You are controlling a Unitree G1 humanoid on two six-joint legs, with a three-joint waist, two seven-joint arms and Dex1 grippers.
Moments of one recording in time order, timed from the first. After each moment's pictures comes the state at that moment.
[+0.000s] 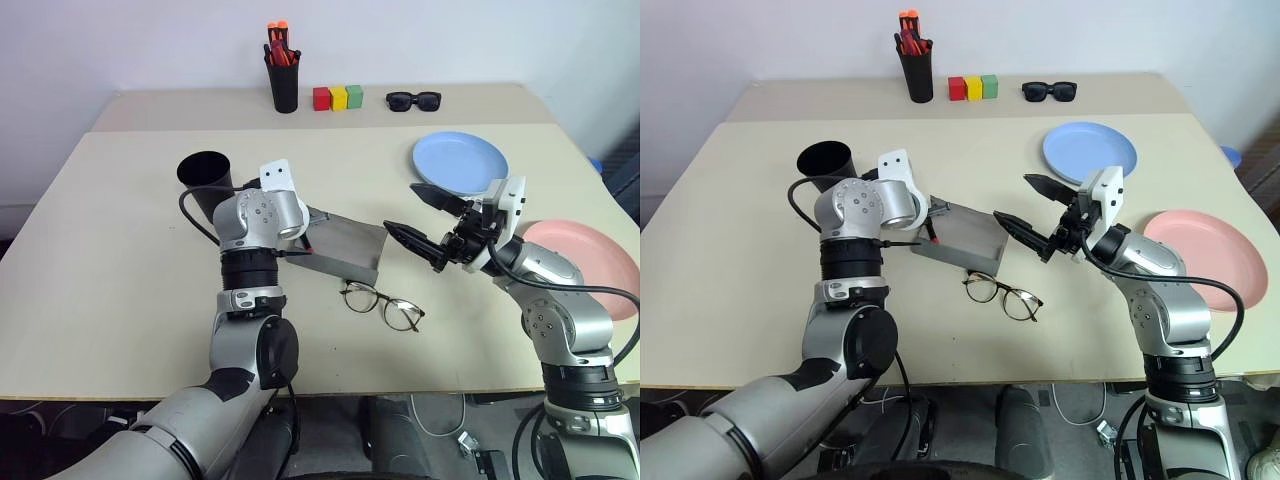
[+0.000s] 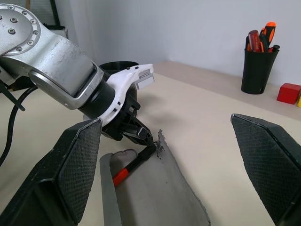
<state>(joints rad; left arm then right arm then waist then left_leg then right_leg) -1.06 -0.20 0.48 0.32 -0.32 1.28 0.57 -0.33 -0.53 -0.14 -0.19 0.59 0.33 0.85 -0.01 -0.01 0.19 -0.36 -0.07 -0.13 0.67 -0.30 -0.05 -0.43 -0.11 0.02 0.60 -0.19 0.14</state>
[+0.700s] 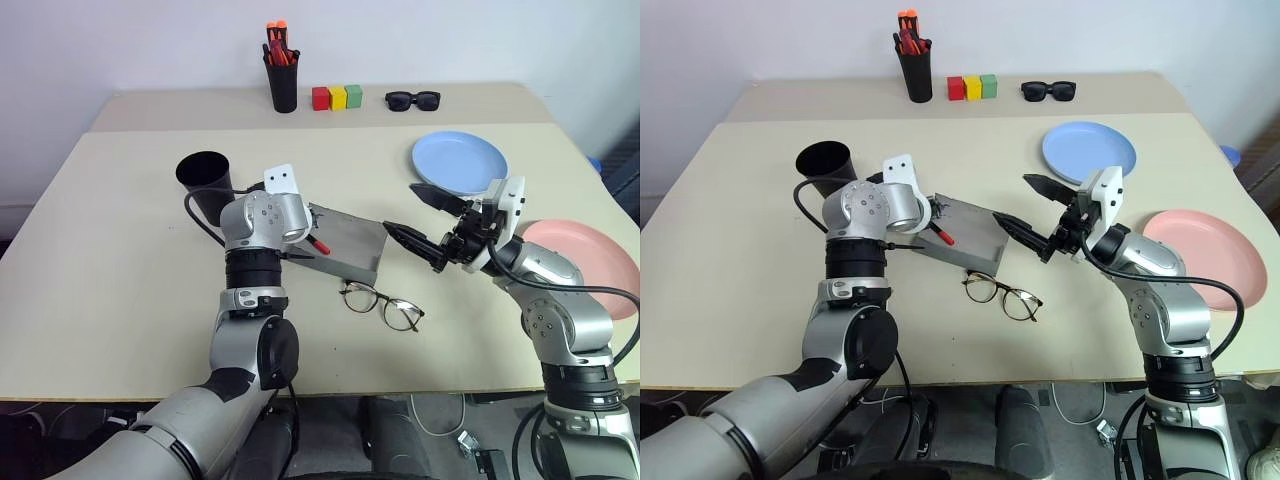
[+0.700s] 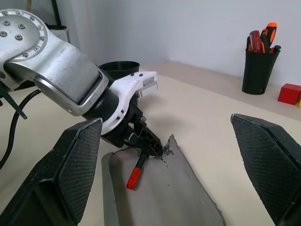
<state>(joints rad) -1.07 -0.20 0.48 0.37 -0.33 1.25 0.63 -0.33 -0.53 -0.14 -0.19 0.59 0.33 0.86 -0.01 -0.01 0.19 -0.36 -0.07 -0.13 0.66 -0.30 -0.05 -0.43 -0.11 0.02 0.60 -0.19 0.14</state>
